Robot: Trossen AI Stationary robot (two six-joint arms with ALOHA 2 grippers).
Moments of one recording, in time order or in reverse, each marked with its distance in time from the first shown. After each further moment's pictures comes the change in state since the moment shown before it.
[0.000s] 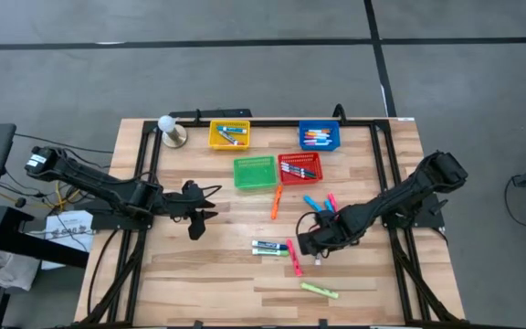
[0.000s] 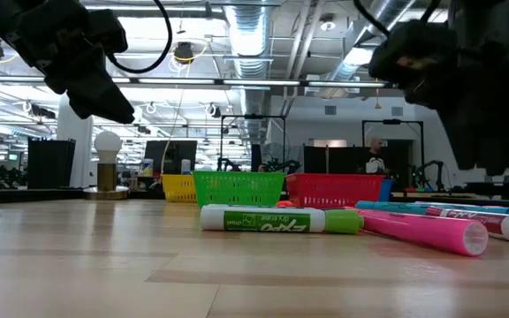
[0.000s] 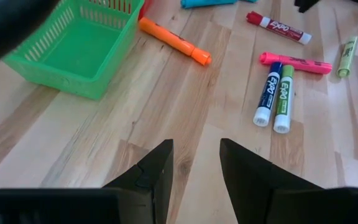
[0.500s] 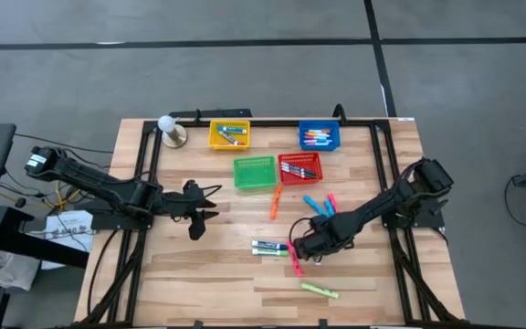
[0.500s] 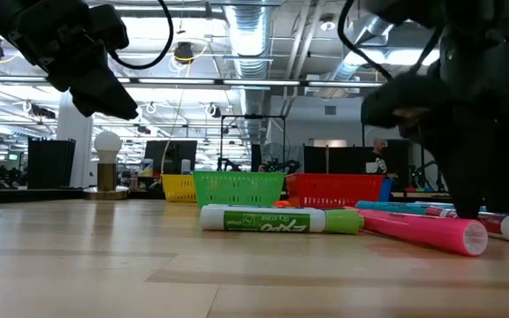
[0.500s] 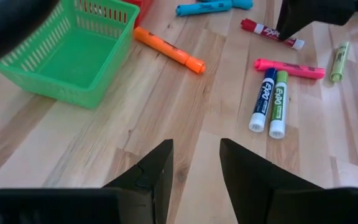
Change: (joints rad) left arm 0.000 0.000 0.000 0.027 0.000 0.020; right arm -0.001 0.145 -0.001 0.072 -0.015 -0.005
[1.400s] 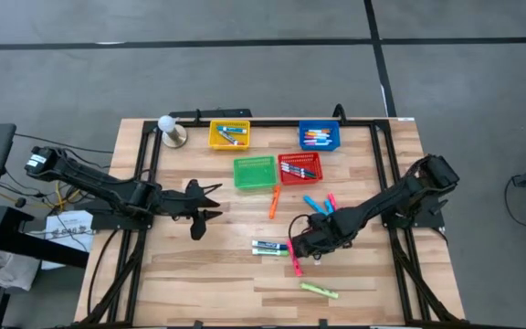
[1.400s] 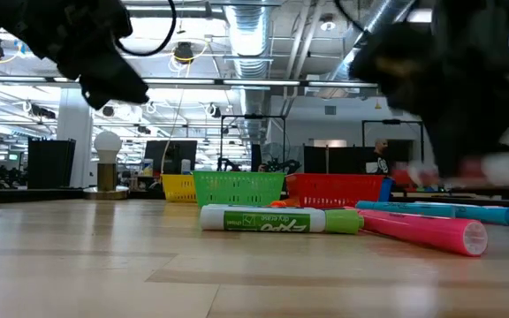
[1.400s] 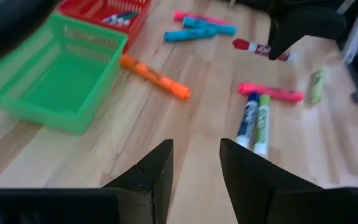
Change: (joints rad) left arm 0.000 0.000 0.000 0.100 0.004 0.022; right arm -0.016 -0.059 0.029 0.001 -0.010 -0.026
